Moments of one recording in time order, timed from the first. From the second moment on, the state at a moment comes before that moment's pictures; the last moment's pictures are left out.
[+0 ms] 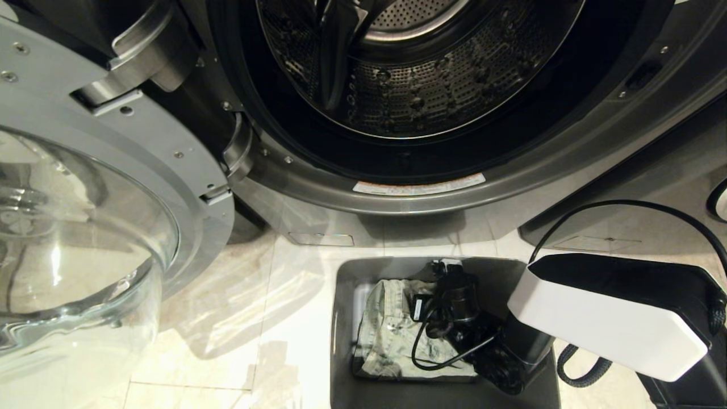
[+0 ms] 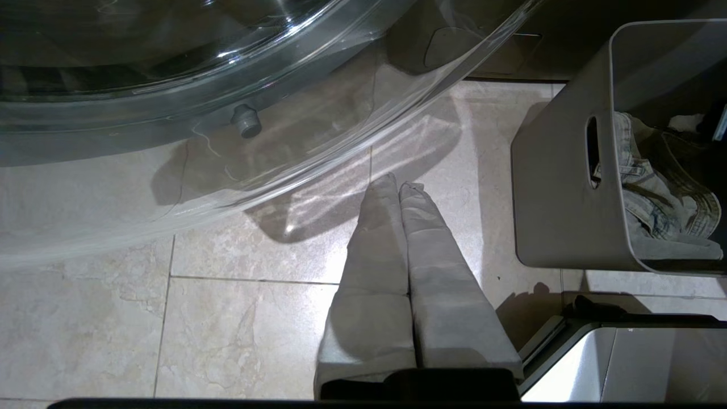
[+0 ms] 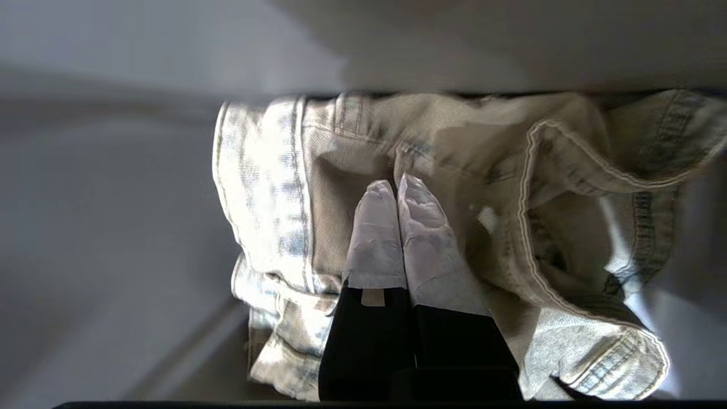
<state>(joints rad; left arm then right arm) 0.00 0.00 0.00 0.00 0.00 0.00 0.57 2.44 -0.95 -1.11 -0.32 0.39</state>
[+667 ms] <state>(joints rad) 0.00 0.00 0.00 0.00 0.00 0.00 0.57 2.35 -0.83 -1.11 -0.32 0.36</state>
